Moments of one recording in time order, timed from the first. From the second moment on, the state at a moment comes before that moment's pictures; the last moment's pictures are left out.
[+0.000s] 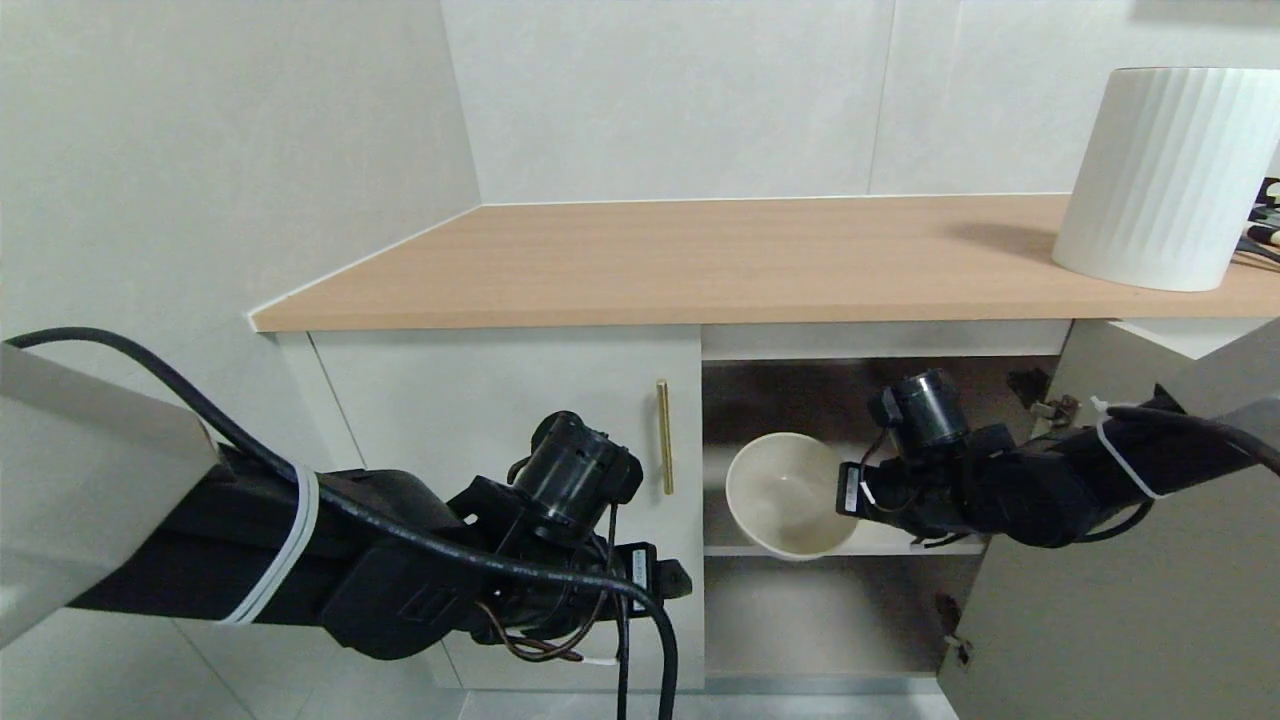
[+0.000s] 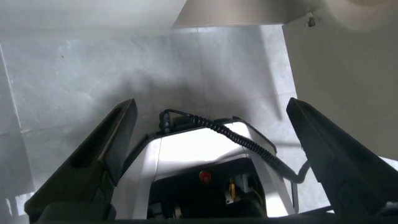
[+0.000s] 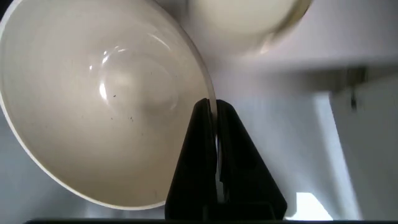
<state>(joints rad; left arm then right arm) -0.69 1.93 -0.97 -0.03 0.07 -0.66 0.44 2.08 -1.07 -0.26 -0.18 0.52</state>
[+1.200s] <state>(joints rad) -0.69 1.93 -0.97 -0.03 0.07 -0.66 0.27 2.36 -1.24 -0.42 -0.29 0.55</state>
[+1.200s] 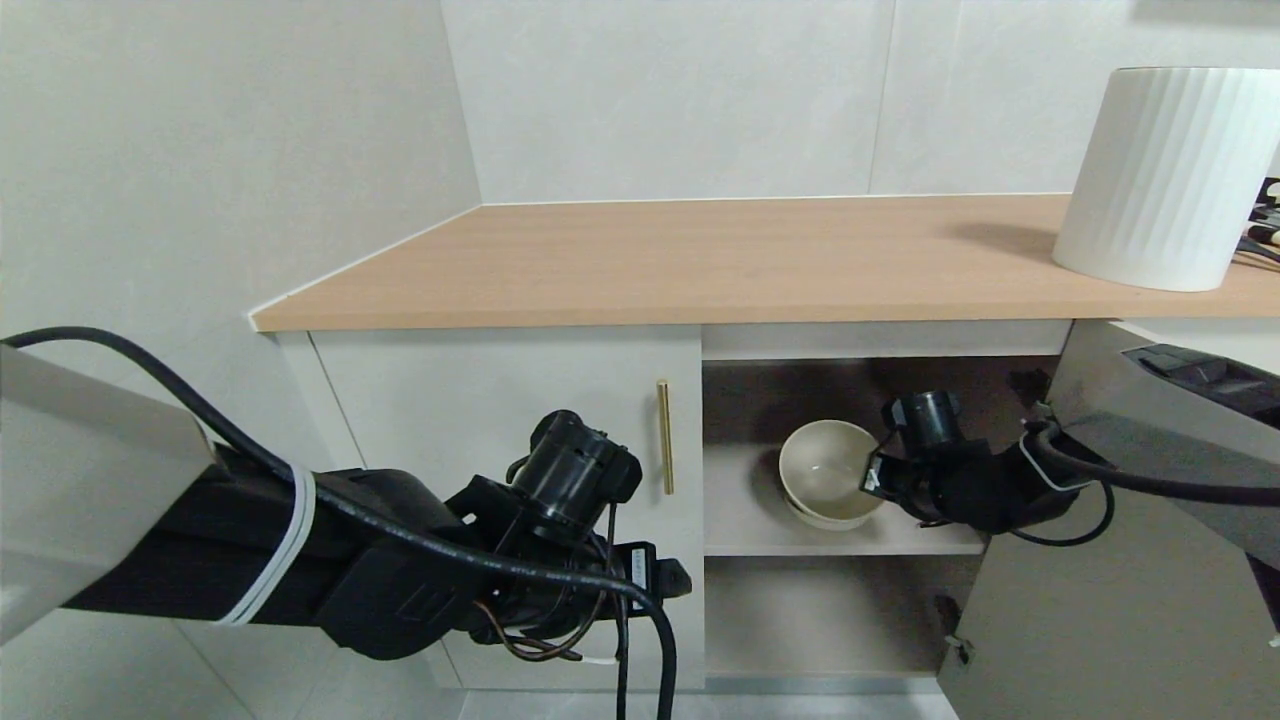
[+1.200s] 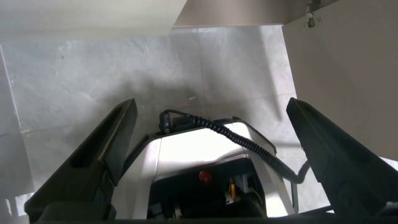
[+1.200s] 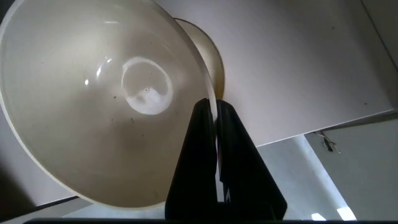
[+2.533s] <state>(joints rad) -0.60 1.68 -0.94 0.08 0.07 -0.65 0.33 2.08 -0.93 -0.39 -0.22 0.48</state>
